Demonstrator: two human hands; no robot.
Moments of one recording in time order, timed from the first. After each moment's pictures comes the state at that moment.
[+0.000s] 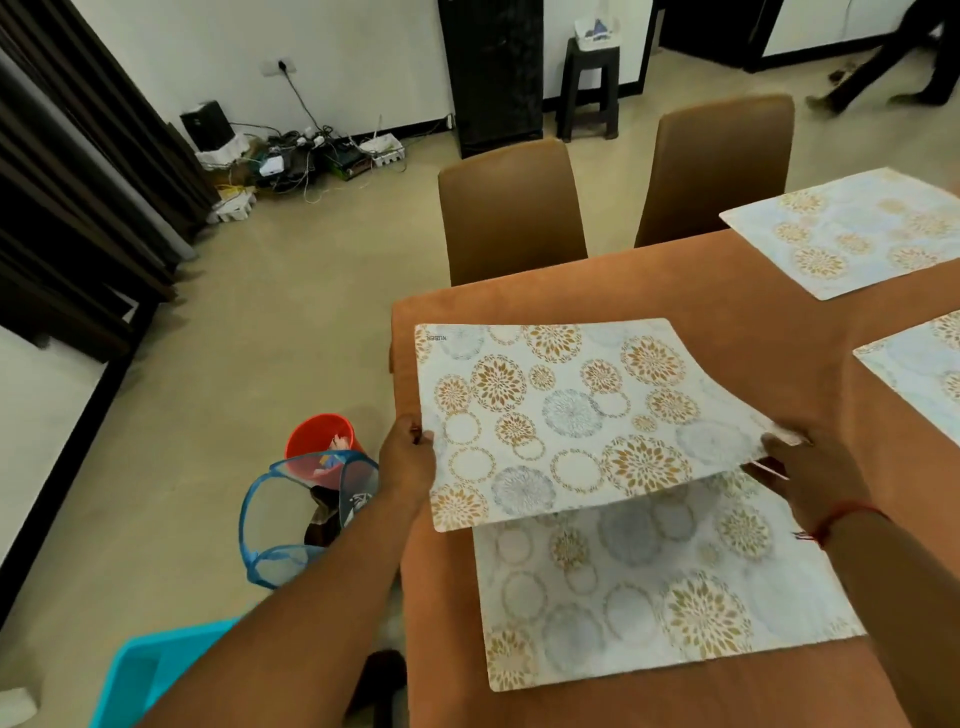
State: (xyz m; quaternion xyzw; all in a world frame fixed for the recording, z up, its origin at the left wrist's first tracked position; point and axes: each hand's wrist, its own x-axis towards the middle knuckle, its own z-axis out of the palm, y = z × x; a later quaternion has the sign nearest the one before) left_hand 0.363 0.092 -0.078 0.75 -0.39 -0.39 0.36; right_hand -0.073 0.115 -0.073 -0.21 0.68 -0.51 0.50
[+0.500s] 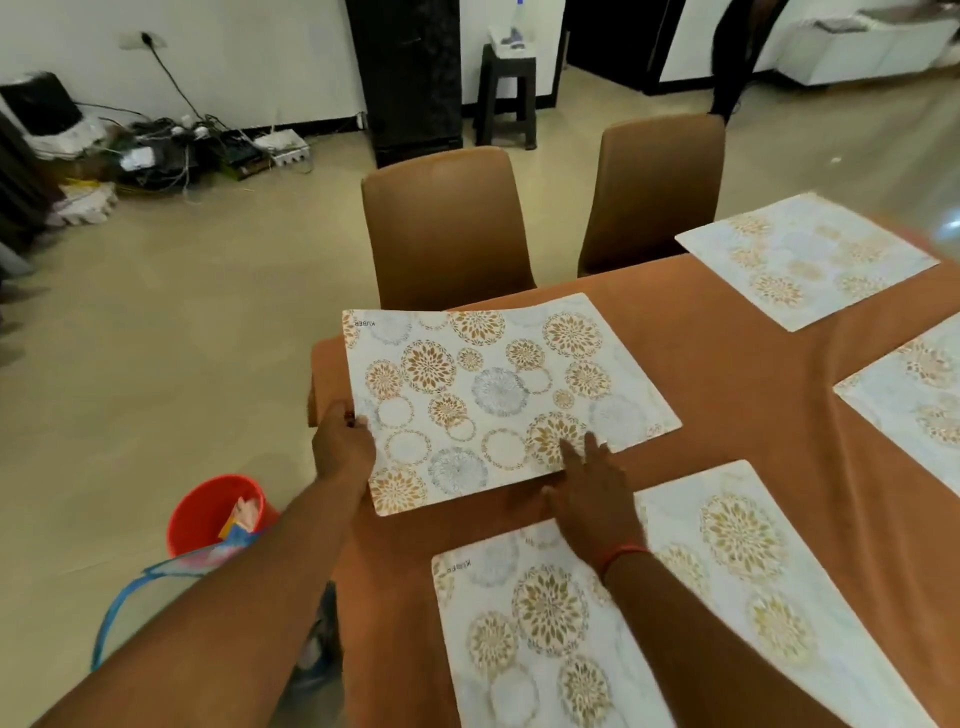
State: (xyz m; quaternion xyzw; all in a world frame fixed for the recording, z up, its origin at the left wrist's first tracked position) left_hand 0.405 -0.105 -0.143 0.78 -0.44 -0.32 0.32; right_hand 0.118 0.002 -0.167 -0.64 0.74 -0.07 0.16
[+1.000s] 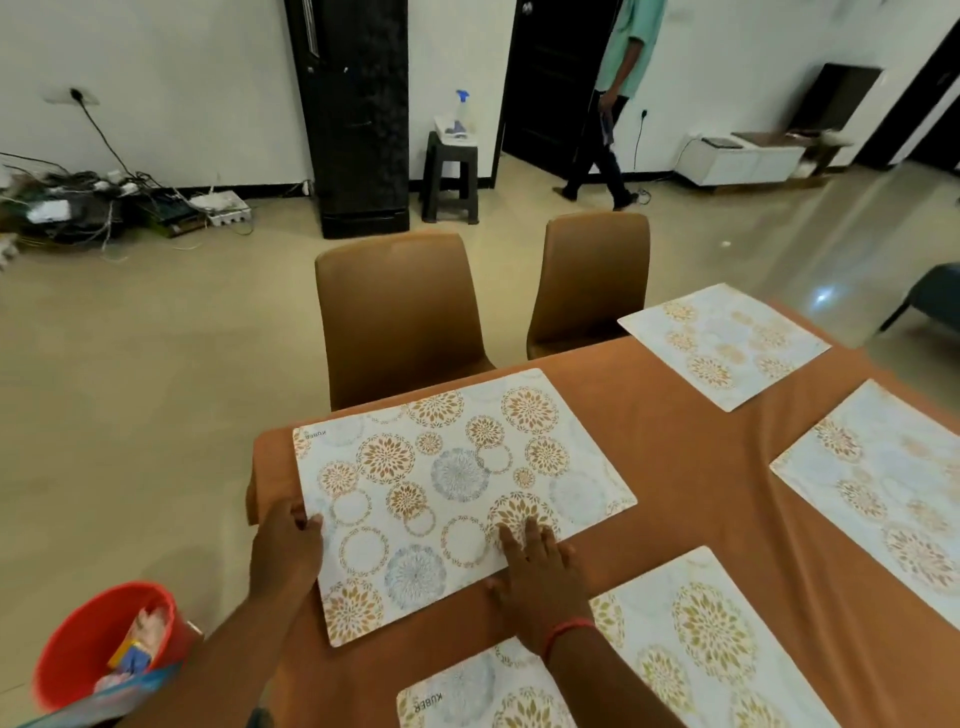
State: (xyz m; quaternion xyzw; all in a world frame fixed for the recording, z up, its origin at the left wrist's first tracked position) left_hand 0.421 -0.135 -0.161 0.77 -0.48 -0.32 0.27; right_hand 0.142 -0.038 -0.168 -0.63 0.75 0.09 0.16
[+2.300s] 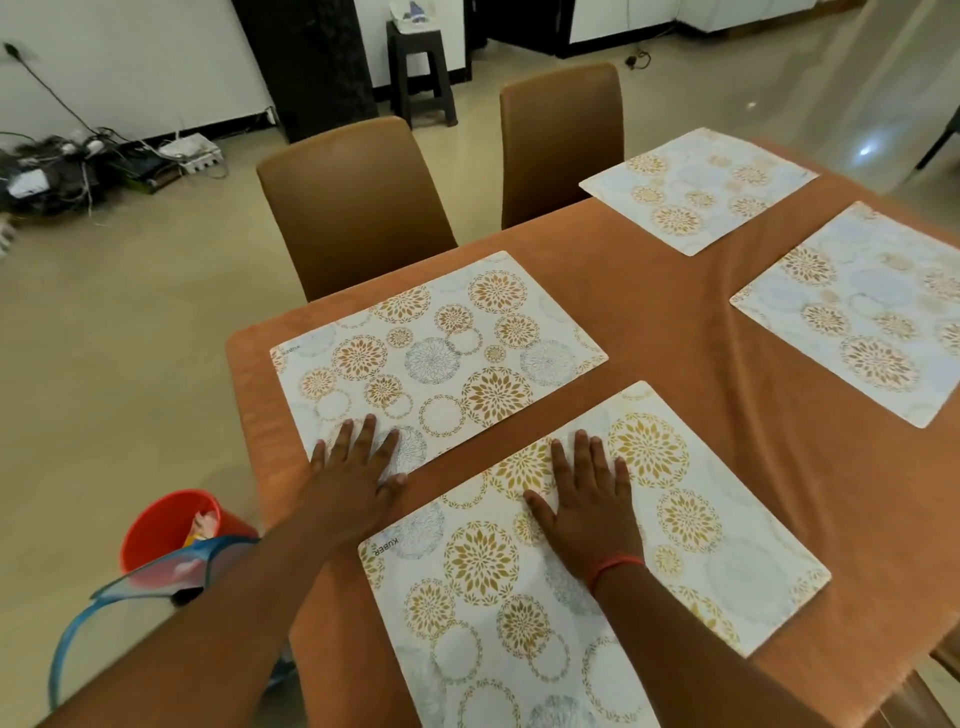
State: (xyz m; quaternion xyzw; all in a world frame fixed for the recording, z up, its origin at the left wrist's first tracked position) left_hand 0.358 -0.024 -0.187 0.52 -0.84 -0.09 -0.14; right_hand 0.064 0.114 -0.198 -0.60 0.79 0.00 0.09
